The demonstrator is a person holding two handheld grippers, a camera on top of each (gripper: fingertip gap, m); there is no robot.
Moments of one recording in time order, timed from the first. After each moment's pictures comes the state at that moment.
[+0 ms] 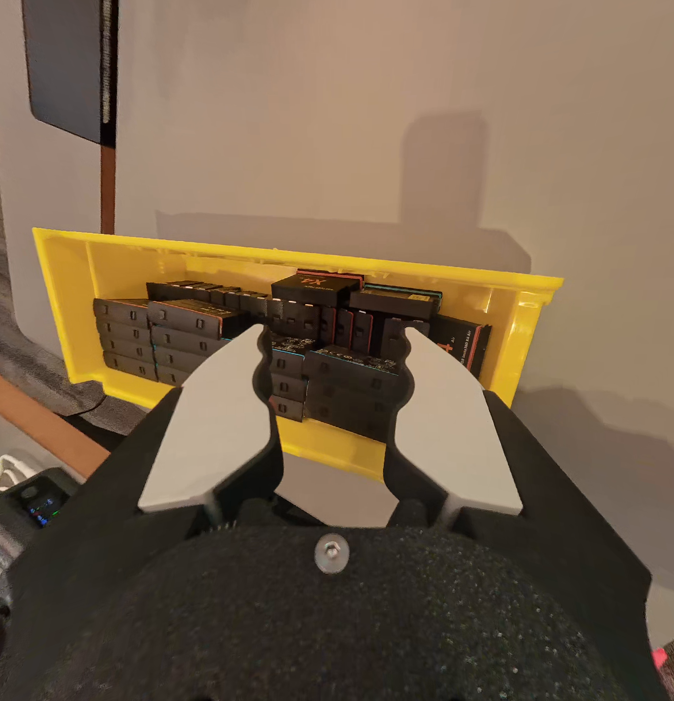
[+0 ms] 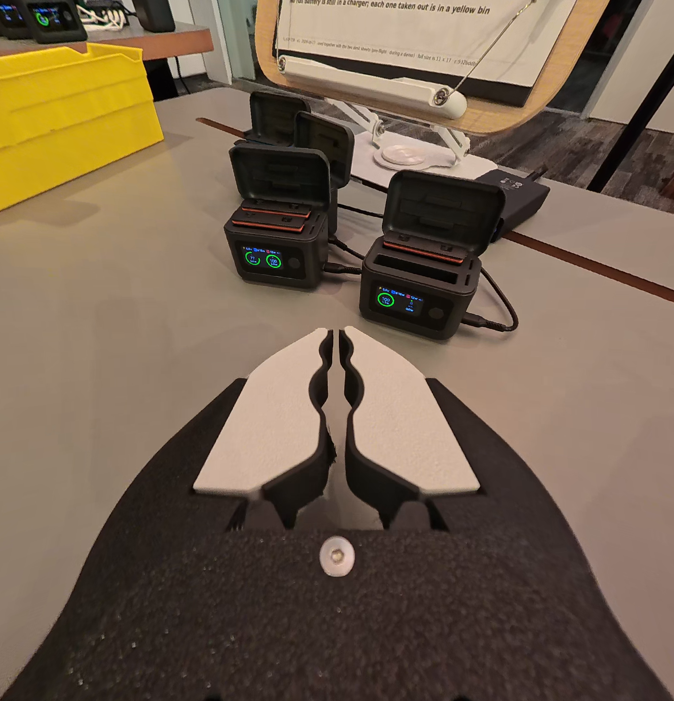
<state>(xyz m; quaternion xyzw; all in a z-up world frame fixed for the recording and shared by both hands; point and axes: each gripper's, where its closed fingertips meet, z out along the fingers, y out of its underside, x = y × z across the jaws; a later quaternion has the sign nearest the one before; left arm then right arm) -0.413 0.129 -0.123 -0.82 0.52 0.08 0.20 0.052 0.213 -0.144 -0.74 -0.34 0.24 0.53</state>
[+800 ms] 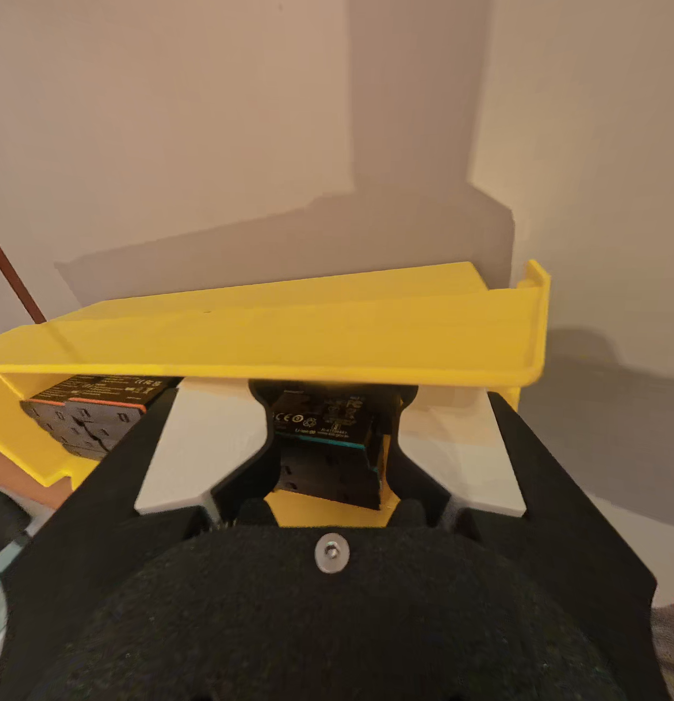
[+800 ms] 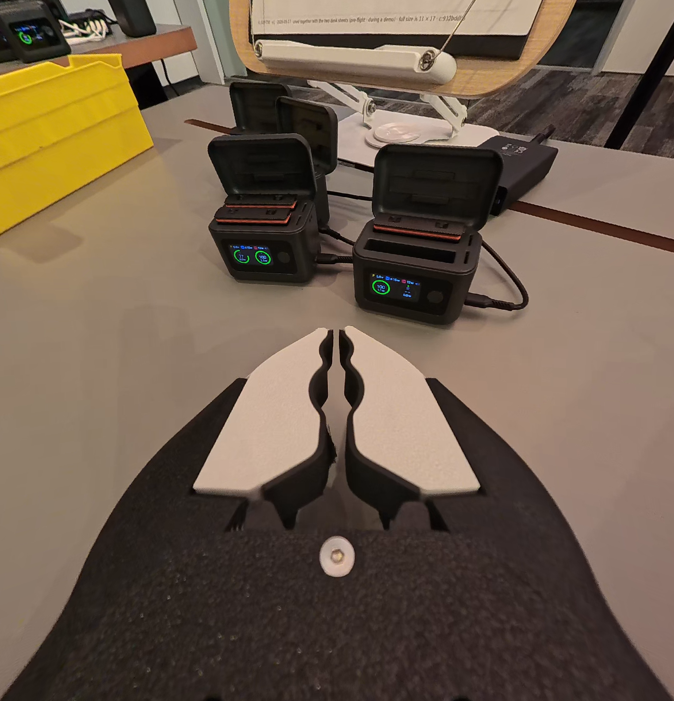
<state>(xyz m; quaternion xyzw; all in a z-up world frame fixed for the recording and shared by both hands) -0.403 0.117 -0.179 -0.76 0.63 0.13 0.08 0.053 0.221 -0.154 -0.76 -0.31 0.26 0.51</state>
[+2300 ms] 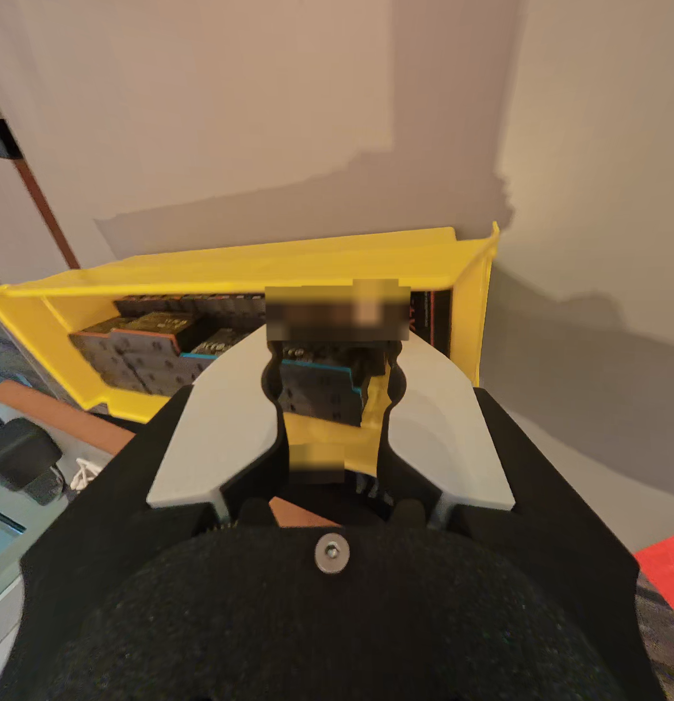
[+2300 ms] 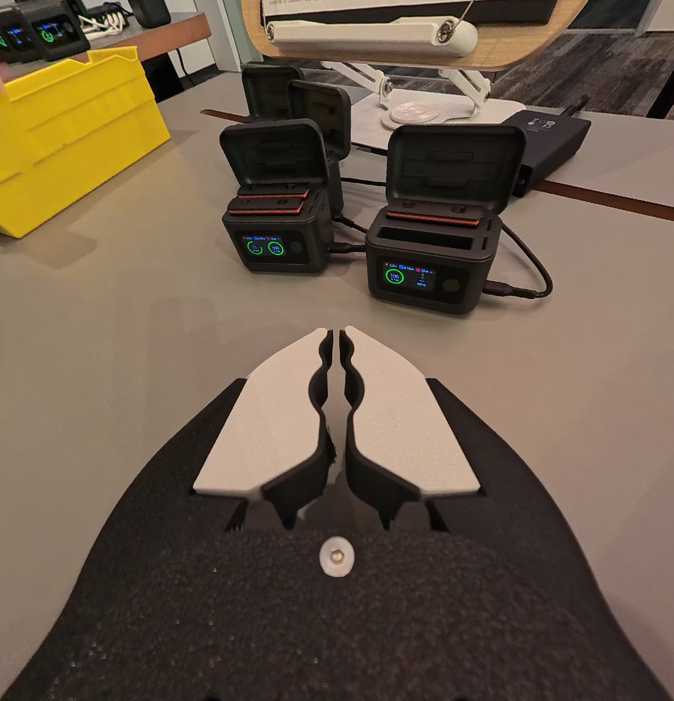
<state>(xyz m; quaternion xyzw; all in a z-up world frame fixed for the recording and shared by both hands) -0.409 0.102 -0.141 -0.77 0.61 0.16 0.08 0.050 0.215 -0.157 -0.77 -0.31 0.28 0.48</state>
